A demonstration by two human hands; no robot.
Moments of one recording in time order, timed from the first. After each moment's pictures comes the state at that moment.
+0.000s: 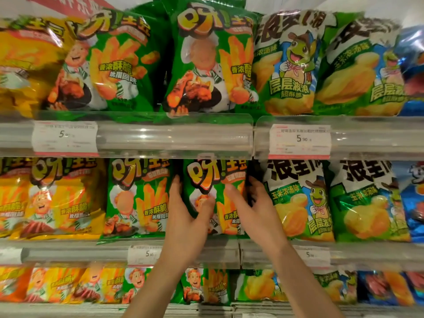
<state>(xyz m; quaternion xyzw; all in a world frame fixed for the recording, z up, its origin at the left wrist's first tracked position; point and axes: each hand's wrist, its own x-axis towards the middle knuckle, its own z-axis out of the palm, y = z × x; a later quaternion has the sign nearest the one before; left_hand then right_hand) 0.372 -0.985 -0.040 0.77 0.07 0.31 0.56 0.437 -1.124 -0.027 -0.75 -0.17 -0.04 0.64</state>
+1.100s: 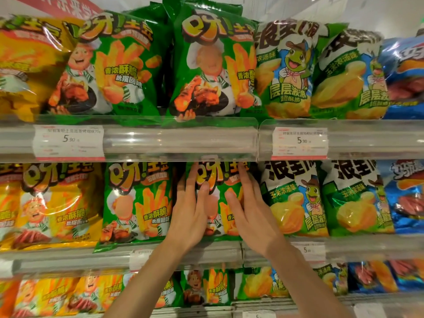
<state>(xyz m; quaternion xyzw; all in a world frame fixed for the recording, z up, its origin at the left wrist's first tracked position) 0.399 -0.966 -0.040 0.83 -0.01 0.31 0.47 0.429 -1.127 -0.029 -0.88 -0.25 -0.13 0.38</state>
